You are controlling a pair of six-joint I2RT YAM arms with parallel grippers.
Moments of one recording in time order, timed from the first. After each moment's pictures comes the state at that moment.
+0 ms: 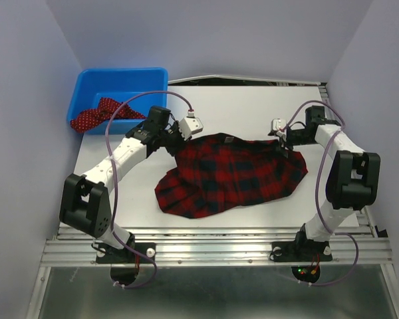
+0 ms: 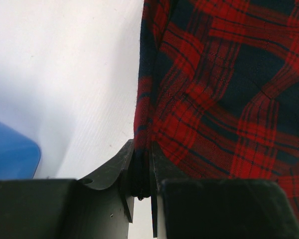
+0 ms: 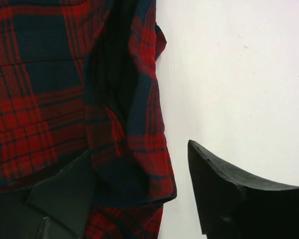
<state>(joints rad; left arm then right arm) -0.42 1.51 1.15 -0.44 0.40 0.60 -0.12 1.73 1.23 -0.73 -1.00 -1.55</state>
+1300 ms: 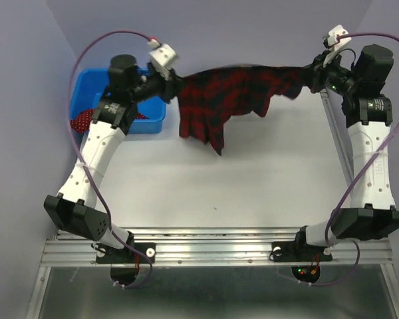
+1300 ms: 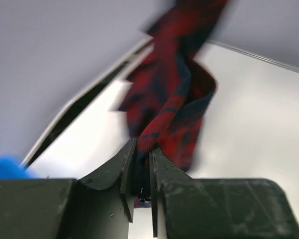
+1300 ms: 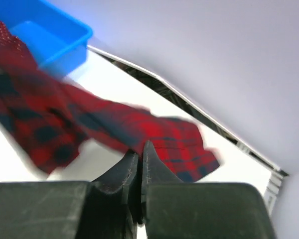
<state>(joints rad) -0.38 1.46 1.67 -0.34 0.58 0.18 -0.09 1.43 1.80 -0.52 -0.66 -0.27</state>
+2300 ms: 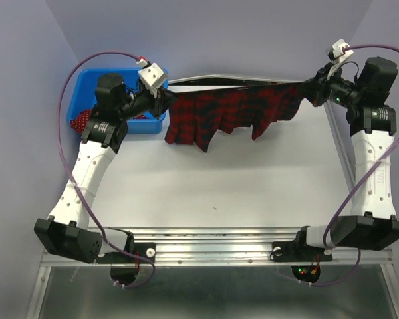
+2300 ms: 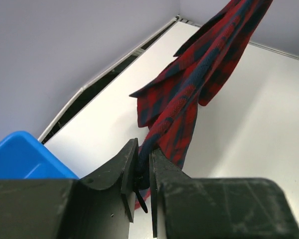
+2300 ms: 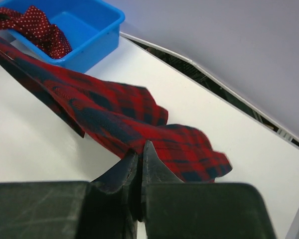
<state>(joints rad) -0.24 1.31 1.46 -0.29 0.64 0.22 -0.18 1.37 1.70 -0.58 -0.79 -0.25</state>
